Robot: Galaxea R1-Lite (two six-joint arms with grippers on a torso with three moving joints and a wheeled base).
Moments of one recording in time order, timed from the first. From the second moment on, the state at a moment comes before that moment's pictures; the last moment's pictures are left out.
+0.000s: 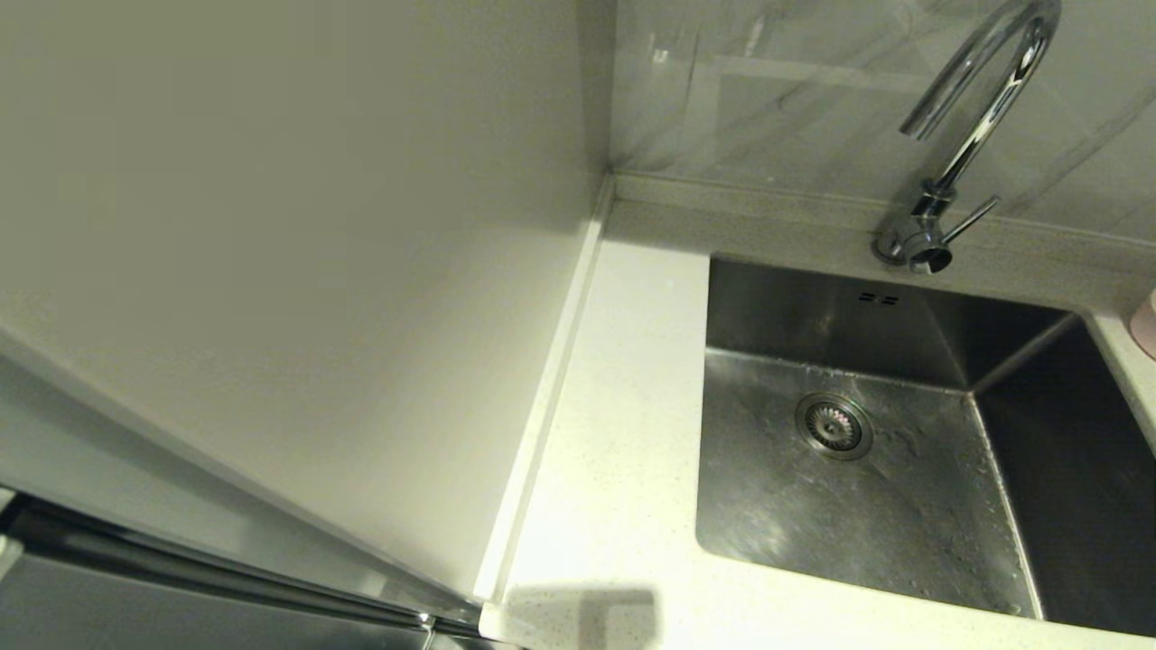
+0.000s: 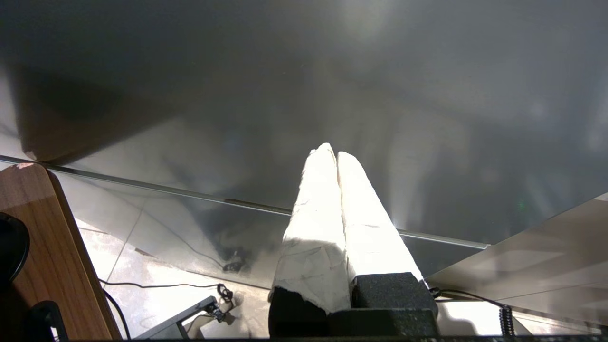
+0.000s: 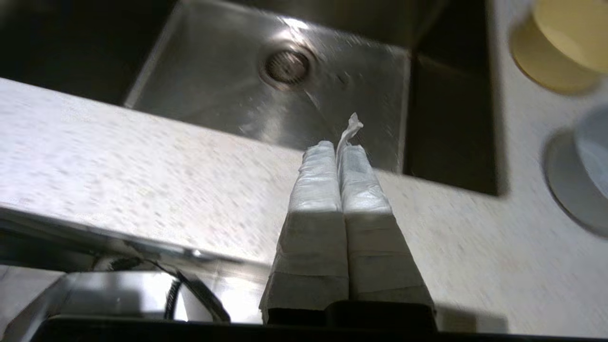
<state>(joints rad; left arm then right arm) 0.00 0.00 0.00 -0.01 0.00 -0.01 0.01 0.00 -0.12 0.15 -0.12 -0.07</state>
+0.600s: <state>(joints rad) 0.00 0.00 0.00 -0.01 0.00 -0.01 0.01 0.00 -0.03 0.07 -0.01 0.03</state>
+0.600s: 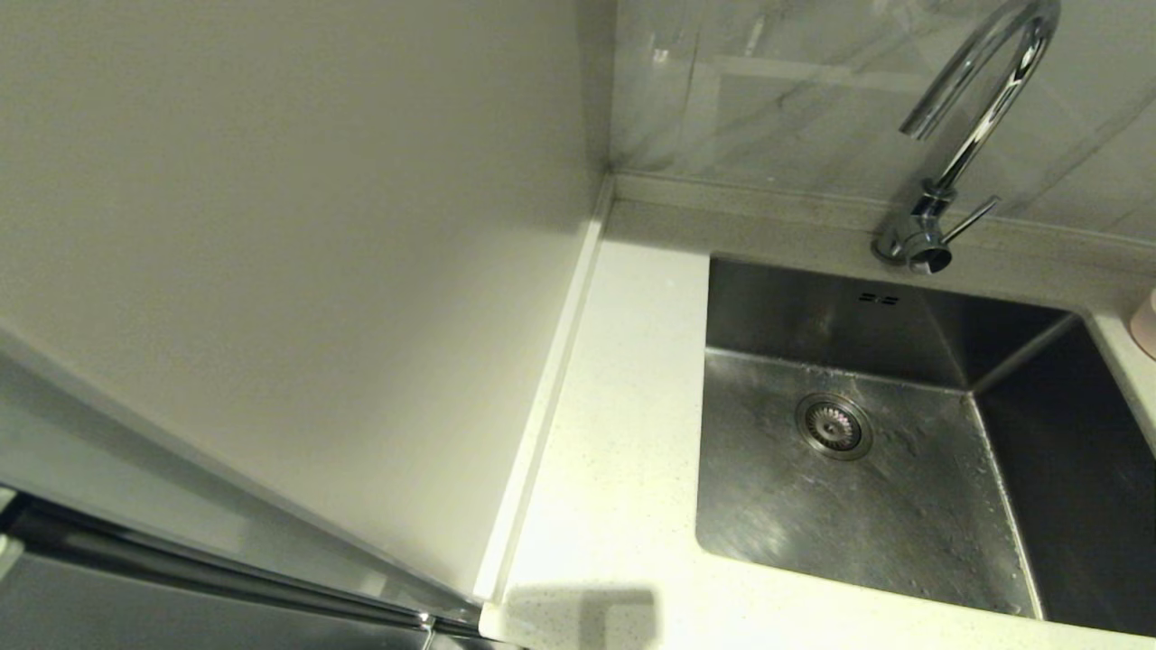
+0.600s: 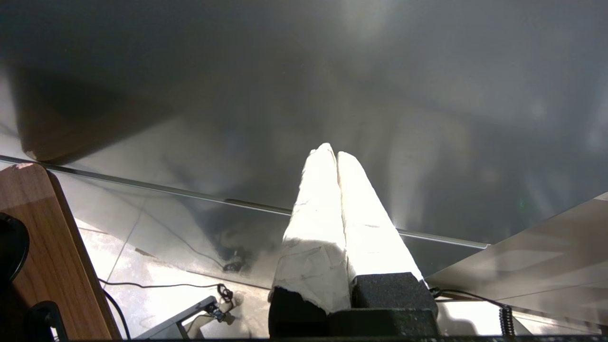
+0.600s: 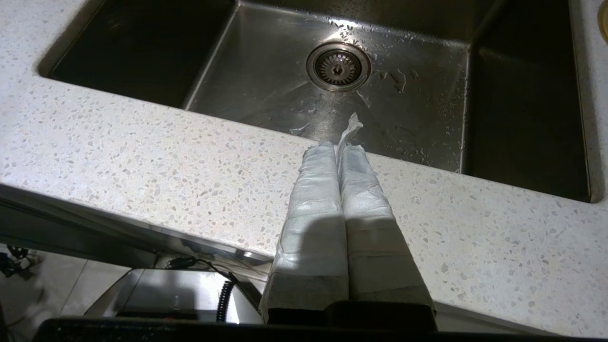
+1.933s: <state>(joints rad) 0.00 0.00 0.00 -0.01 0.00 -0.01 0.01 0.00 -0.01 0.00 -0.01 0.03</state>
